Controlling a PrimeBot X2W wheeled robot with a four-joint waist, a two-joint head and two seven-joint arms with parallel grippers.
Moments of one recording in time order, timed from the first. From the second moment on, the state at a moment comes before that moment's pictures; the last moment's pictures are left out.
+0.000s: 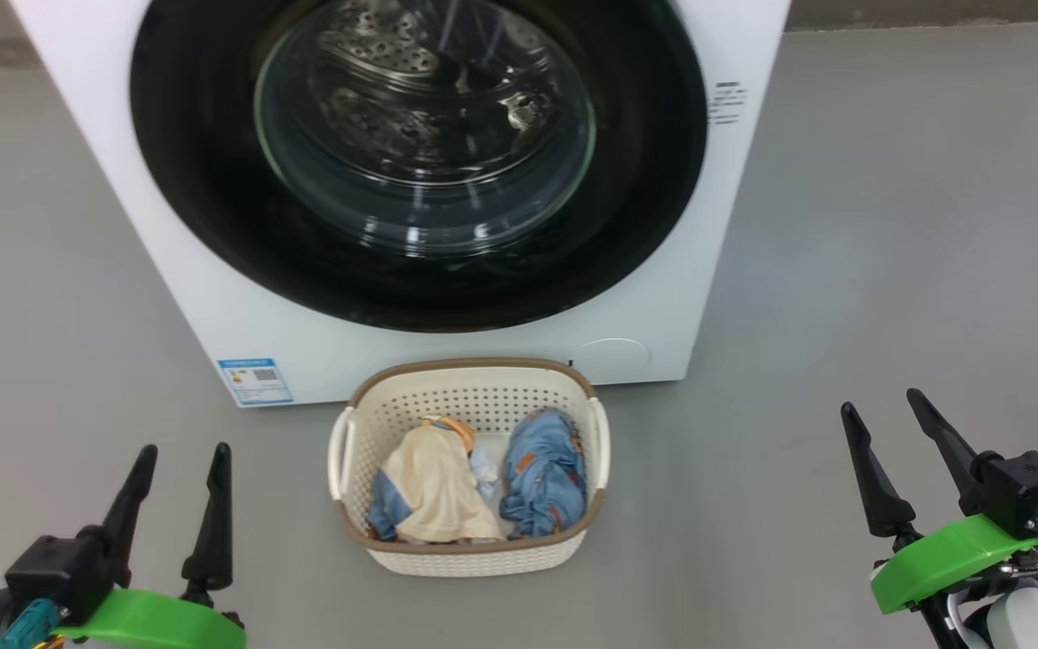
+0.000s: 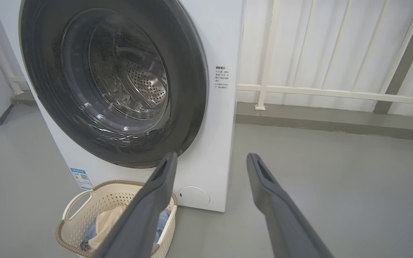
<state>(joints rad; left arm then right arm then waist) -0.08 0.20 -0.10 0.17 -0.37 -0.13 -0.26 -0.16 -0.22 0.01 0.28 0.21 0.13 -0.25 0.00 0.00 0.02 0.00</state>
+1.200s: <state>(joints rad) -0.09 0.20 -0.11 0.15 -0.37 -0.13 -0.26 -0.16 -0.20 -0.01 0.28 0.21 0.13 -0.25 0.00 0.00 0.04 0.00</state>
